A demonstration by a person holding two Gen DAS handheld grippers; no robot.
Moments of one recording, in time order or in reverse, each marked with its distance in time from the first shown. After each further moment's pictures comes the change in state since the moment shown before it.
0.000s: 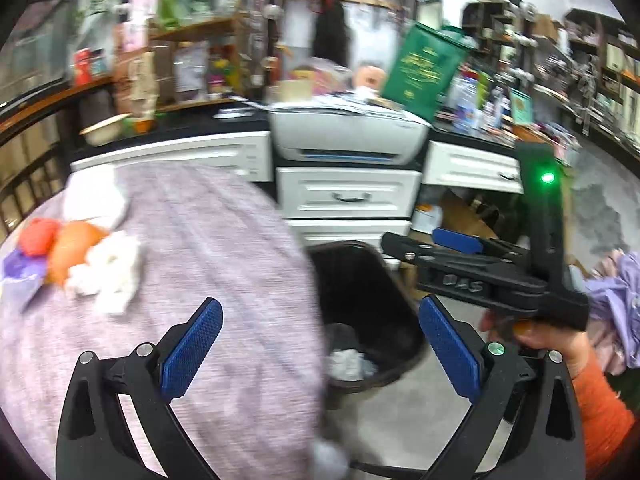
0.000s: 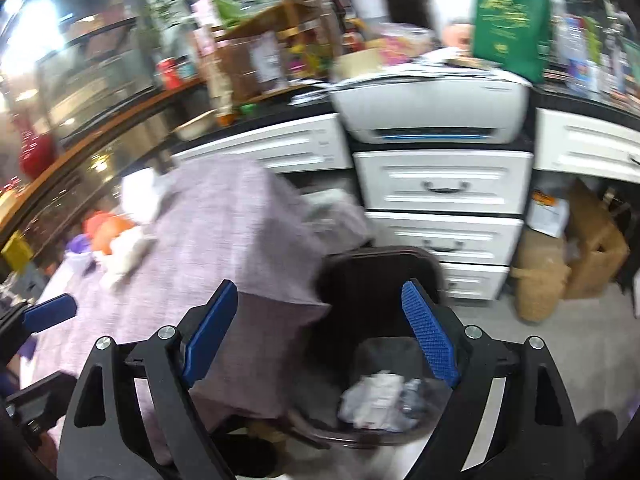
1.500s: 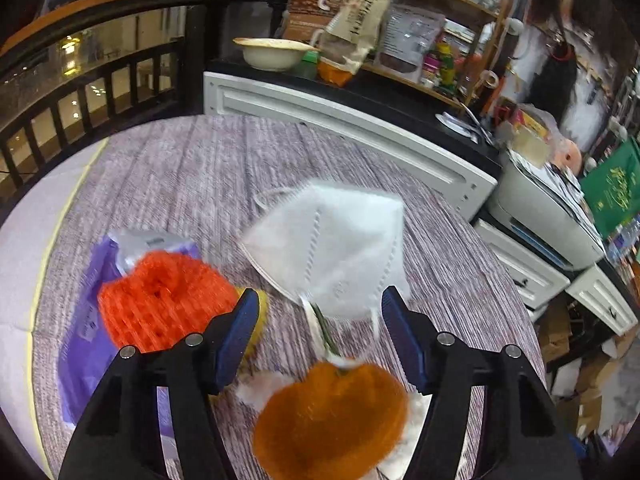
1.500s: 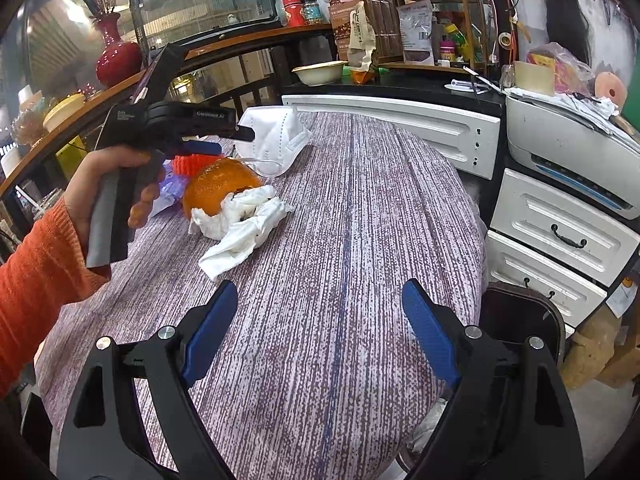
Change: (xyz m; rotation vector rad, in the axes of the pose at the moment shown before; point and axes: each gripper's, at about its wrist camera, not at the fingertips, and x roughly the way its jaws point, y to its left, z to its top) left arm 0.080 0.289 0.083 -0.434 0.125 0.271; right arm 0.063 0.148 0.013 -0.292 0.140 0.211
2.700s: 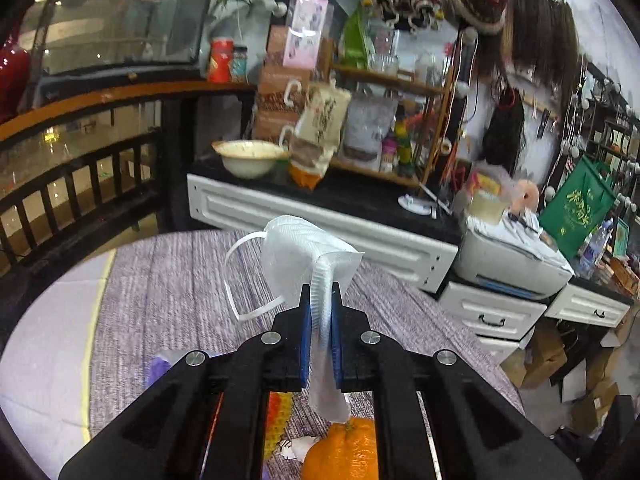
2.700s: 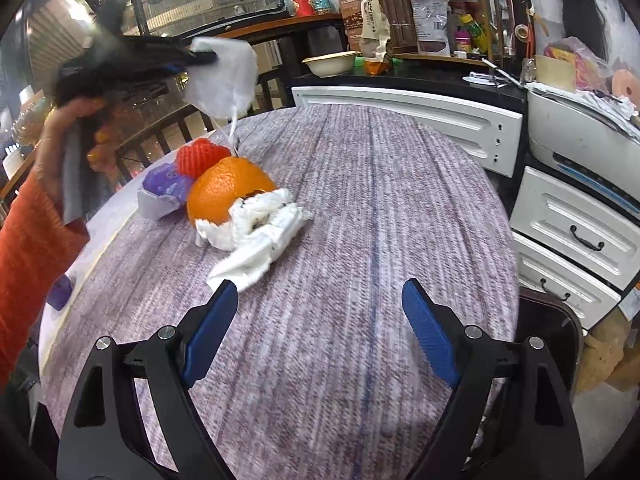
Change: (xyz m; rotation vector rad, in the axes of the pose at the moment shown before) left arm -0.086 0.010 0.040 0.130 -0.290 -0.102; right arm 0.028 0.013 0.016 0.001 0.035 0.048
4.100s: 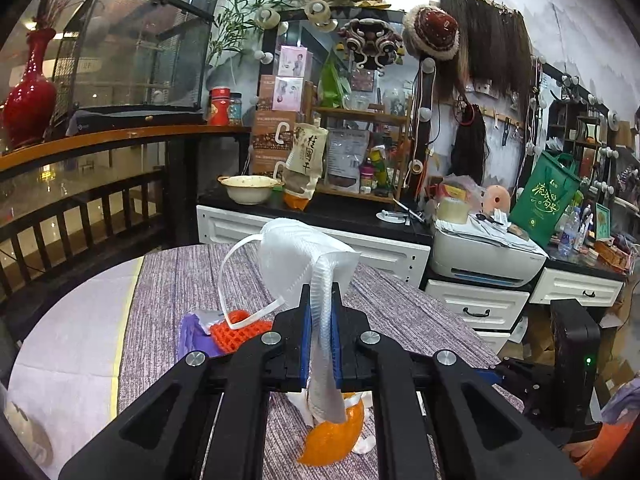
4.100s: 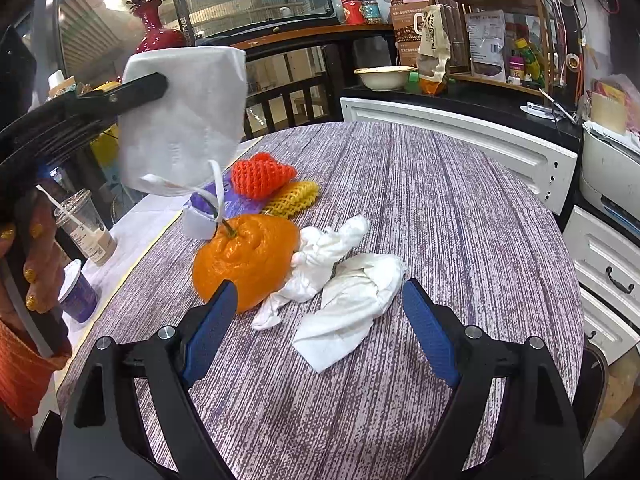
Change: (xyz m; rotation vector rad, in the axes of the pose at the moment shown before) left arm -0.103 -0.011 -0.069 0.066 -0.149 -0.013; right arm 0.022 0.062 0.028 -0.089 -0.029 0.089
